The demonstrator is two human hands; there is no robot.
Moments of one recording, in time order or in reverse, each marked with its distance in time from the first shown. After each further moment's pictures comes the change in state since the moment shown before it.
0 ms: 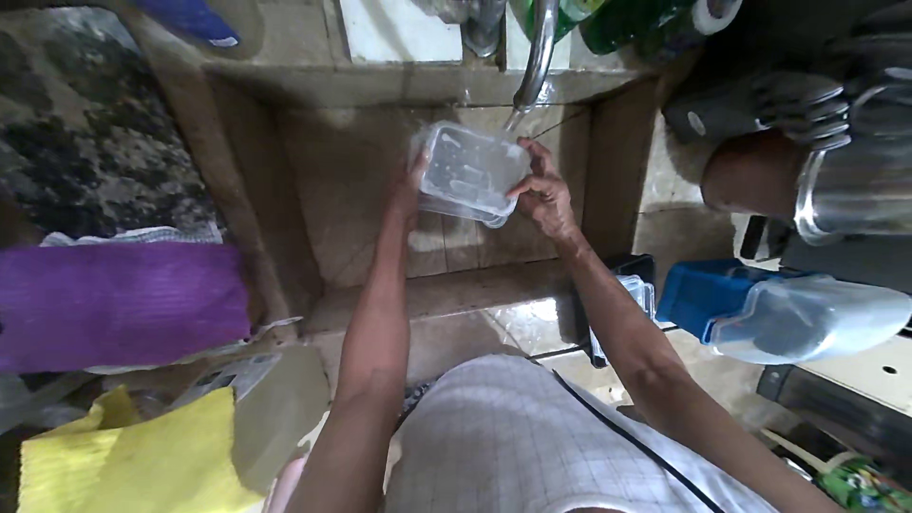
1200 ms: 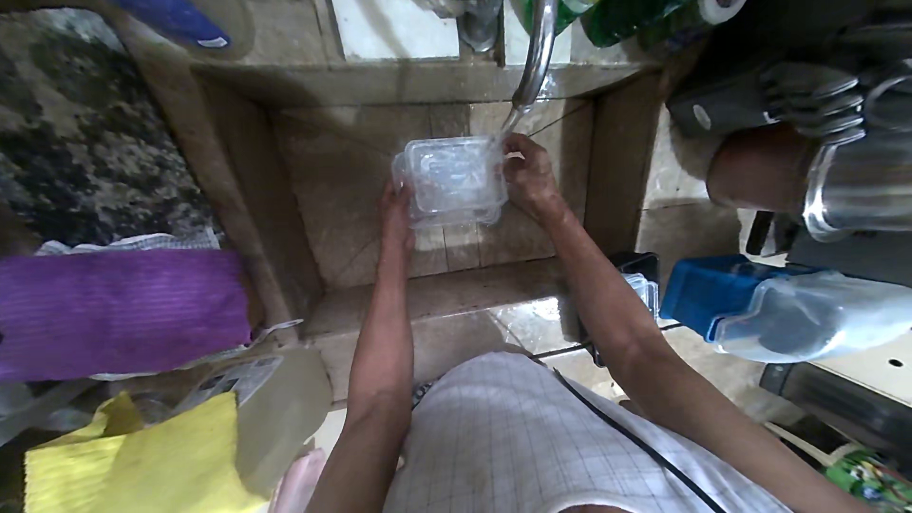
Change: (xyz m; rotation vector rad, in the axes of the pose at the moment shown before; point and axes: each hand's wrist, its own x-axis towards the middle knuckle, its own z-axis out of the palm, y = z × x) left_hand -0.018 -0.043 -0.017 -0.247 0.081 0.054; right_hand 0.042 0.017 0.016 -0.058 0.020 0.577
